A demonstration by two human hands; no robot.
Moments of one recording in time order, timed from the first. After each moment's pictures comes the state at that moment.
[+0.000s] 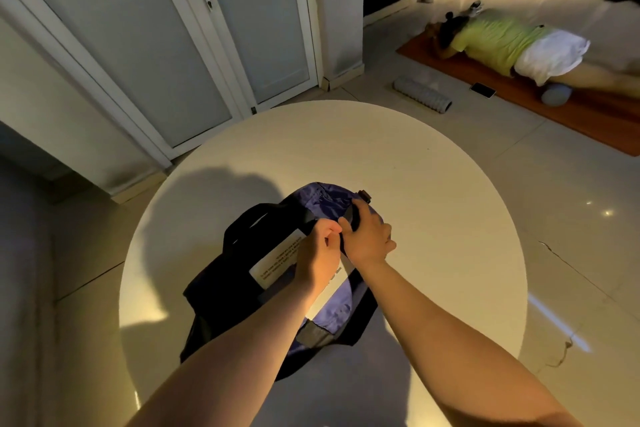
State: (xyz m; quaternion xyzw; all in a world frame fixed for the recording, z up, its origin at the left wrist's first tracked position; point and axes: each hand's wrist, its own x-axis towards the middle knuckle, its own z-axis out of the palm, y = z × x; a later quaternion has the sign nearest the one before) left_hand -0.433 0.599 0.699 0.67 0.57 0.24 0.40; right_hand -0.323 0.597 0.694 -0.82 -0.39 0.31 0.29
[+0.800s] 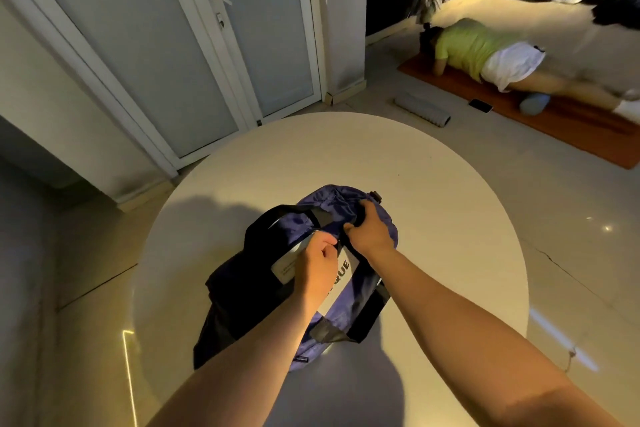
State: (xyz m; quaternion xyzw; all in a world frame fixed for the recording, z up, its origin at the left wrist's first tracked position) left_hand -0.464 0.567 0.711 0.62 0.60 0.29 0.42; right_hand -0.328 0.588 0.725 -0.77 -0.40 0.40 0.30
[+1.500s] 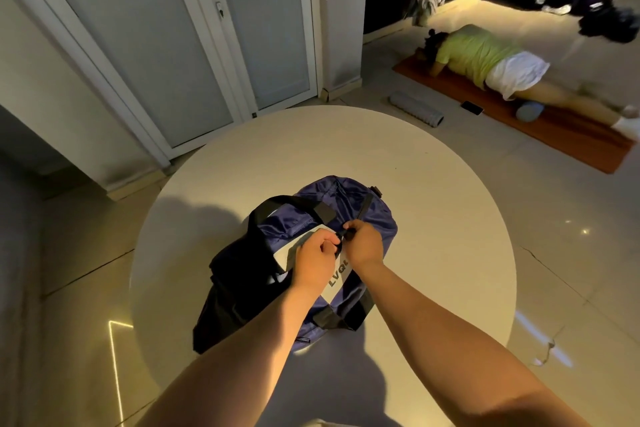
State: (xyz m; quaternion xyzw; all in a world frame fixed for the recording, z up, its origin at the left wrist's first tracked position) left_hand -0.484 0.547 0.716 0.64 0.59 0.26 0.42; right_hand -0.363 0.556 0.694 -0.80 -0.42 0.33 0.28
